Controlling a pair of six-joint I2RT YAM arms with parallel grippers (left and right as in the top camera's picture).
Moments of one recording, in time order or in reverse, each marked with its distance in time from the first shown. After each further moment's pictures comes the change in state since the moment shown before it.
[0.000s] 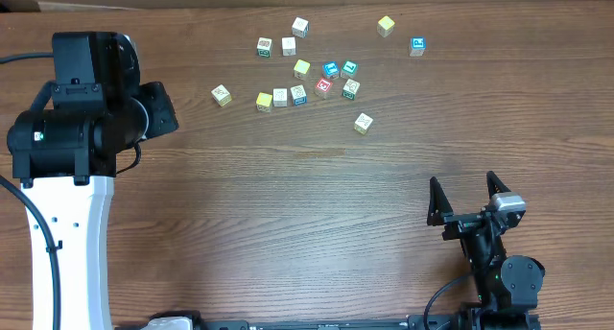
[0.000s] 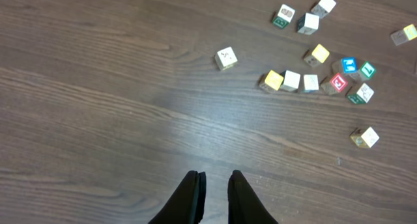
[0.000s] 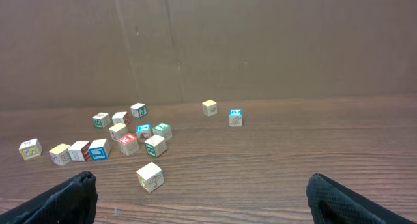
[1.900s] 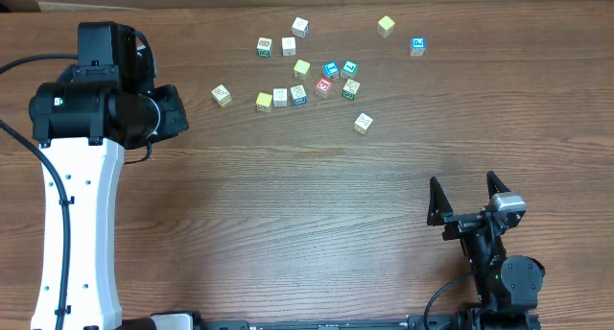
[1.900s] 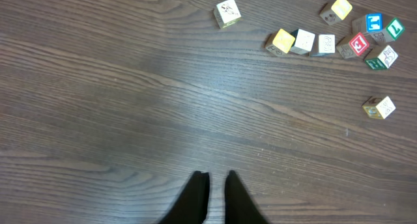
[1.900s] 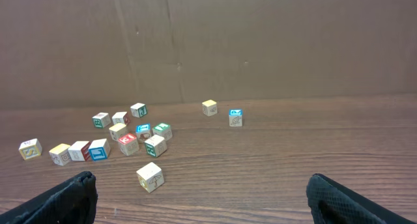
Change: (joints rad) left arm 0.000 0.110 0.000 -0.069 0.054 0.000; right arm 0.000 0.000 0.000 0.000 0.000 0.000
